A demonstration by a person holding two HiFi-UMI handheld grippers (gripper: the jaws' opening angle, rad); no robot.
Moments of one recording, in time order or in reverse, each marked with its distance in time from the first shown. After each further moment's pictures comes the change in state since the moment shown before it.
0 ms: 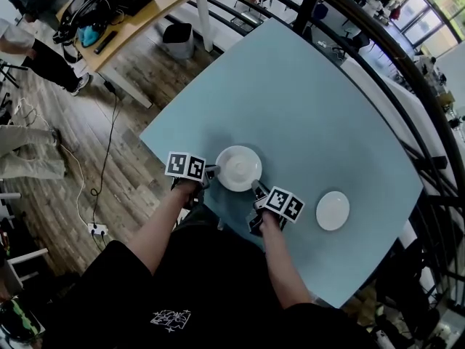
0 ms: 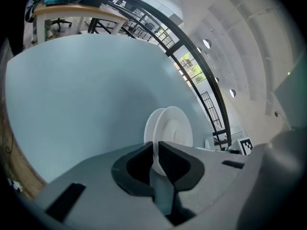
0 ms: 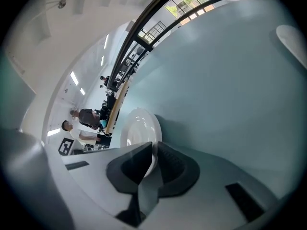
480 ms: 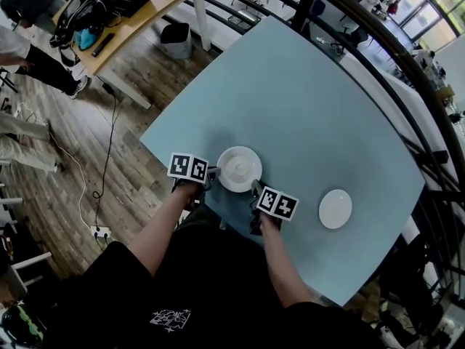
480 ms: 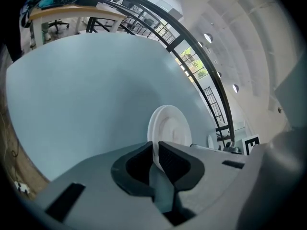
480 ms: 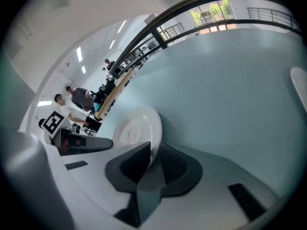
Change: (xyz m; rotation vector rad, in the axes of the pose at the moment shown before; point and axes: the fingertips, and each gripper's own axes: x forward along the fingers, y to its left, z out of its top) left arm 0.001 0.006 -0.002 0.020 0.047 0.038; right arm 0.008 -0.001 -0.002 -0.242 0.026 -0.136
